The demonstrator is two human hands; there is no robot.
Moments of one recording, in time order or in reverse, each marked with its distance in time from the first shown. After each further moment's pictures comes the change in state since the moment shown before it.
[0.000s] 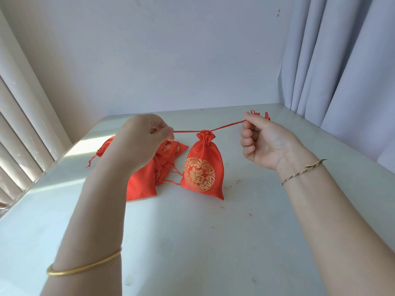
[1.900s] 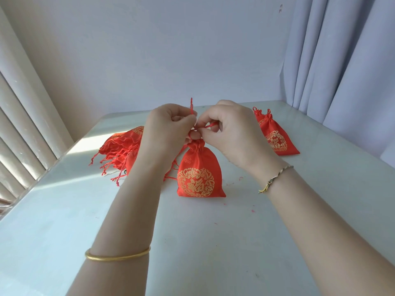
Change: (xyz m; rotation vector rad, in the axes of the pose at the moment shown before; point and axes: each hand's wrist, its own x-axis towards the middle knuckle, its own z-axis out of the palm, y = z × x) left_hand 0.002 0.030 0.029 -0.612 0.055 -0.145; right_hand -0.026 0.013 0.055 -1.070 -0.024 -0.988
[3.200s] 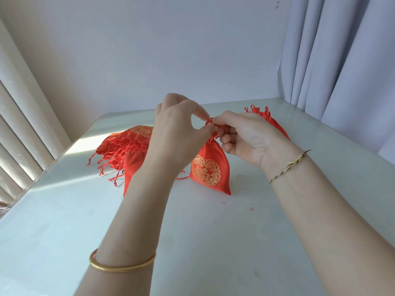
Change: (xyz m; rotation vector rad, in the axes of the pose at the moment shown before) left_hand -0.008 0.001 0.012 0.559 0.007 0.344; right_hand 0.002 0.013 -0.012 0.882 -0.114 0.806
